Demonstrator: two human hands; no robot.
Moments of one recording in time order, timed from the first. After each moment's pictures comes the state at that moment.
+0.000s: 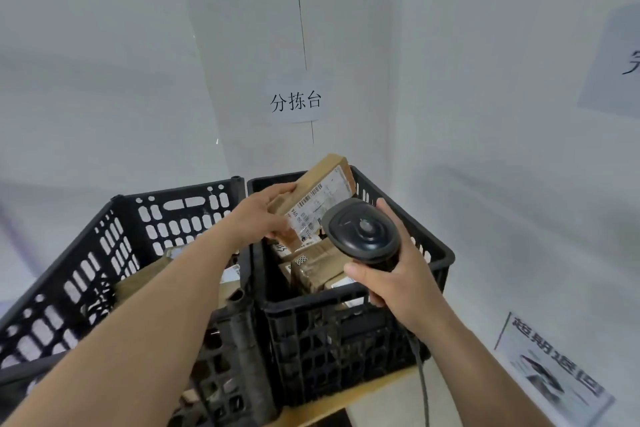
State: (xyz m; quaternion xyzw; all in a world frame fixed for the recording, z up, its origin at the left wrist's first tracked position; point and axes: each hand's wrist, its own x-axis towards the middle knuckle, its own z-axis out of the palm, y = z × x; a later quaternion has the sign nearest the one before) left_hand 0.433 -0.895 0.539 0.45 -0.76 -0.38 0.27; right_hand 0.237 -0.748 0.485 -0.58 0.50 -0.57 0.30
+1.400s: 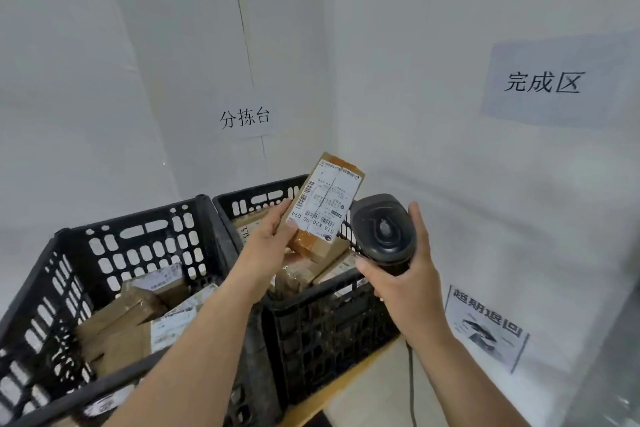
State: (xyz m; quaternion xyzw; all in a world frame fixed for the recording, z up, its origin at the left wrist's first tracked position) left_hand 0.443 -0.831 0.524 0.32 -0.65 -0.58 0.38; right_hand 0.300 -0.690 0.491 -0.43 0.61 -0.66 0.10
